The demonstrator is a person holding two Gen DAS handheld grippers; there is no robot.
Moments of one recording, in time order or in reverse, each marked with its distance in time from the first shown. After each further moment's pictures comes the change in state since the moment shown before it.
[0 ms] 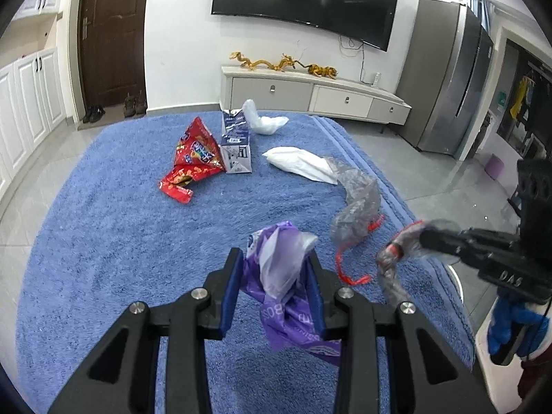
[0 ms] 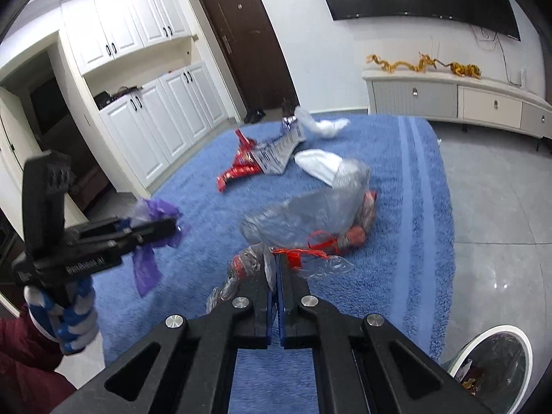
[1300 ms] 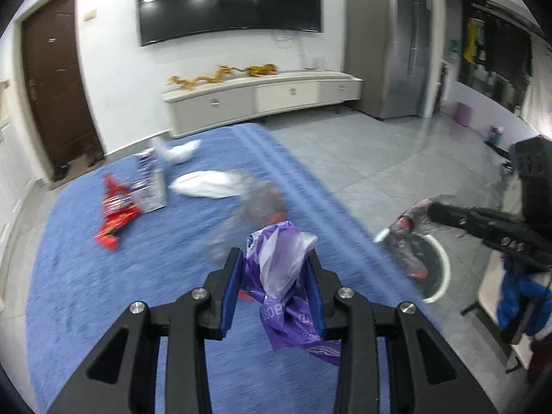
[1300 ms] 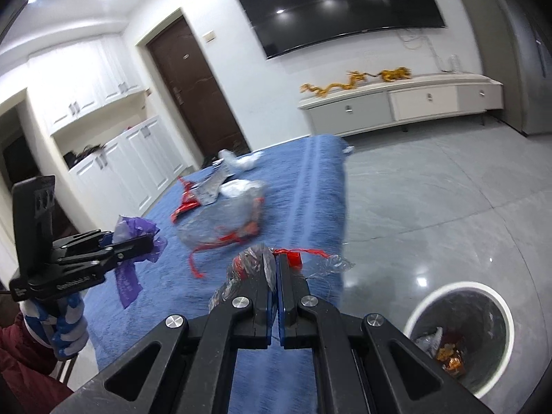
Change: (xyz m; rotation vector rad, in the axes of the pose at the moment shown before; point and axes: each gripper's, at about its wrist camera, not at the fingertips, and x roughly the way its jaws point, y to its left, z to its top) left arm -0.001 -0.125 0.011 0.277 0.003 -0.103; right arm -0.111 -0.075 -0.060 0.198 -0.187 -0.148
